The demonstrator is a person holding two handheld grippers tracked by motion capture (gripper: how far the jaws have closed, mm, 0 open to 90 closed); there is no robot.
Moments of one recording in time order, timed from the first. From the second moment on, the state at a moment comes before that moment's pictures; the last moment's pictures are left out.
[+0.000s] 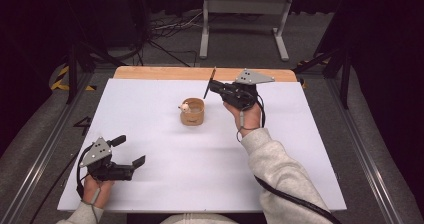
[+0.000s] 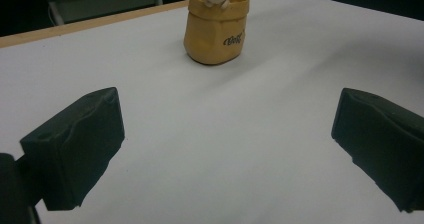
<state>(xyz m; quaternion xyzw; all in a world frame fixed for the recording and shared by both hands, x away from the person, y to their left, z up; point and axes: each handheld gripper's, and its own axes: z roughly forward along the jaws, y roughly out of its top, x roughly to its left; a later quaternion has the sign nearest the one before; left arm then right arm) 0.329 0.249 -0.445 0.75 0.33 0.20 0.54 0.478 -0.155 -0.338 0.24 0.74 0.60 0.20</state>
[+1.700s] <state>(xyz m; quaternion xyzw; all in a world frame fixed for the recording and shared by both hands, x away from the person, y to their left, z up) 0.329 0.249 -0.445 0.75 0.32 0.20 0.54 0.491 -0.128 -0.393 0.25 0.76 0.57 0.17</state>
